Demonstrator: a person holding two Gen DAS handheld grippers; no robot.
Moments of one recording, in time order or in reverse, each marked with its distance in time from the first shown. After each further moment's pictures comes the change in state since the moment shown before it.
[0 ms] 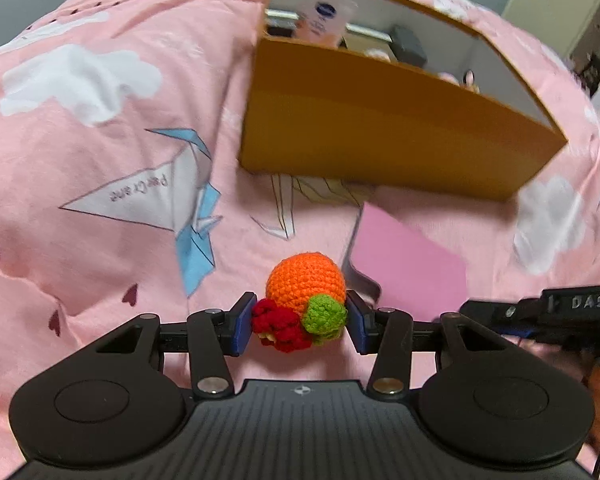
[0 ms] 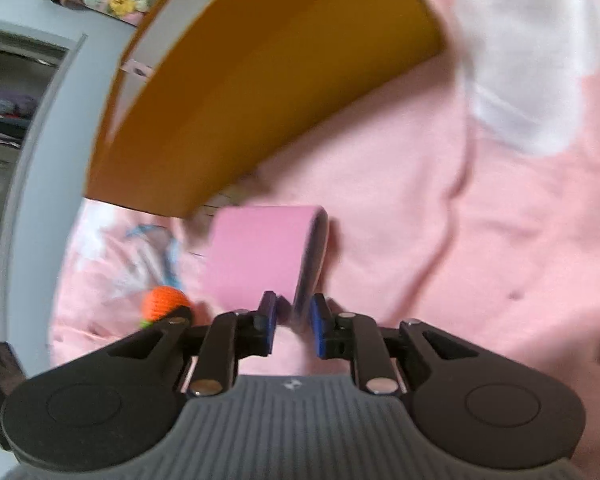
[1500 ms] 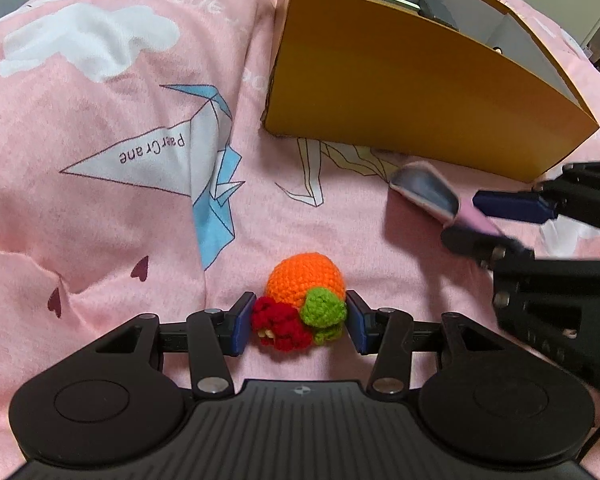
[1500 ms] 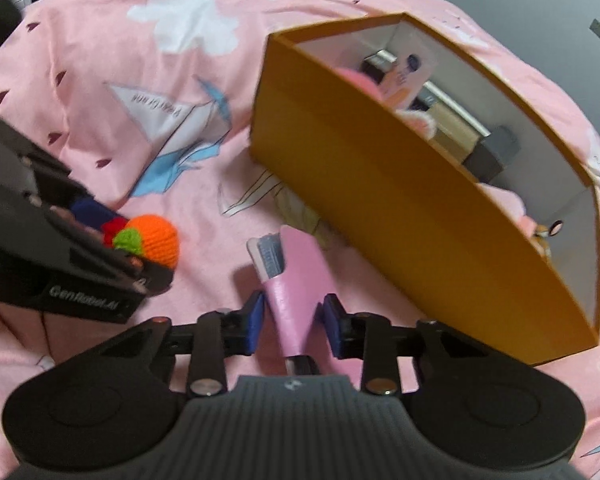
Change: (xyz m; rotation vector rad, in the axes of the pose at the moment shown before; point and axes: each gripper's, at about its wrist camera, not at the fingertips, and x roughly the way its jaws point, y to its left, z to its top) left arm 0.011 0.014 -0.002 -0.044 0.072 0.020; right arm 0.035 0.124 -0.023 -1.180 -0.022 -0.398
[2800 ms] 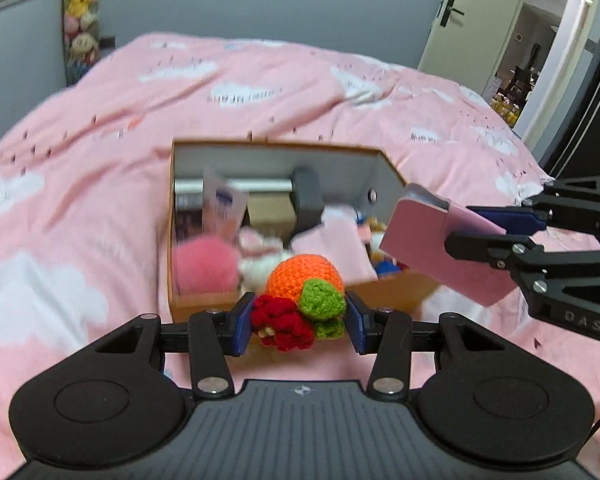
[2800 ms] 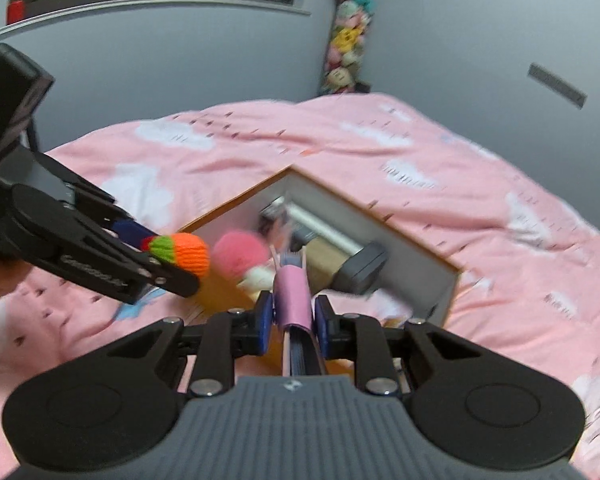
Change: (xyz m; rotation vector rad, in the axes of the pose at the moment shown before) left arm -0.098 -0.062 0.101 0.201 -0.300 -0.173; right arm -0.134 -0.095 0.026 0.090 -0.313 -0.053
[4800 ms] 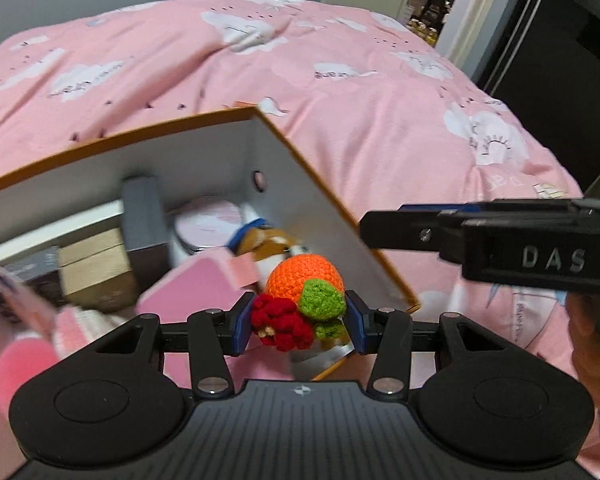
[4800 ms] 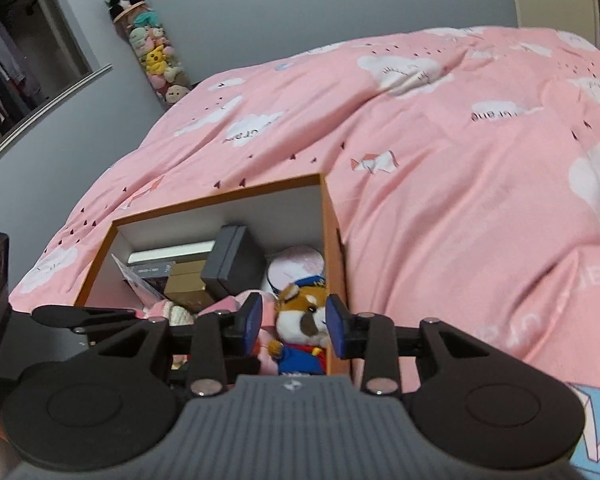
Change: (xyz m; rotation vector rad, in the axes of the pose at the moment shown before) left arm 0.150 -0.087 0.038 0.221 0.168 -0.221; right arm 0.064 -0.136 -0.063 0.752 0.047 -0.102
